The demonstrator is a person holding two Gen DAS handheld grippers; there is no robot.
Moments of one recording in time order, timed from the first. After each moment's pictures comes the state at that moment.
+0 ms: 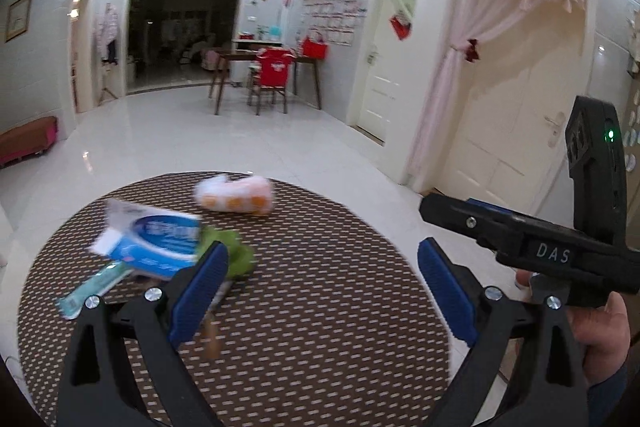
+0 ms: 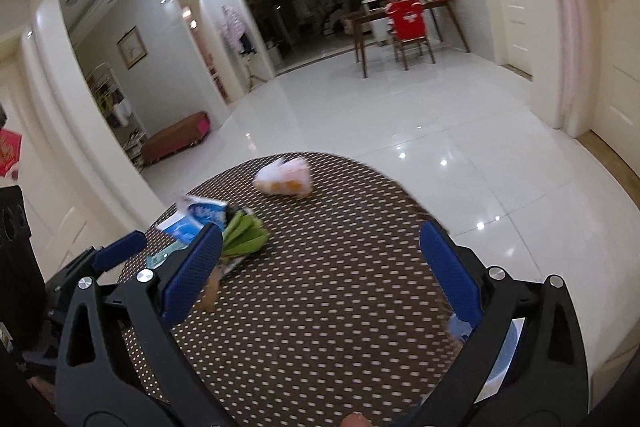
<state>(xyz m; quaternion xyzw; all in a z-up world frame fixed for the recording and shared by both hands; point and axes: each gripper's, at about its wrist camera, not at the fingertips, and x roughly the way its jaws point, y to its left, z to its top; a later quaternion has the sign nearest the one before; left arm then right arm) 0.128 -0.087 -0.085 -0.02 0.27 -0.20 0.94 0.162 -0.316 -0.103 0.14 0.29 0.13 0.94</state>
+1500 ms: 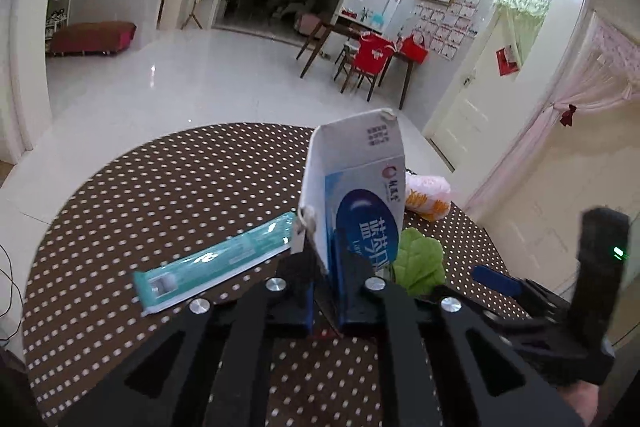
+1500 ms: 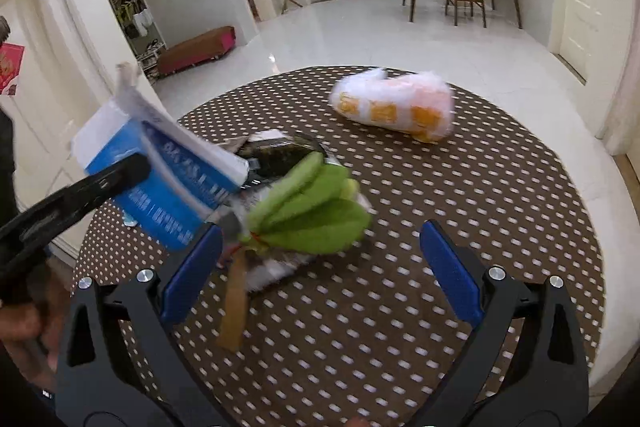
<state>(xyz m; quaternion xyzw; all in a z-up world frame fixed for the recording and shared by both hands) 0.220 0.085 -0.148 -0.16 0.33 -0.07 0.93 0.263 -0.144 -0.183 0.04 0.40 0.19 0.90</state>
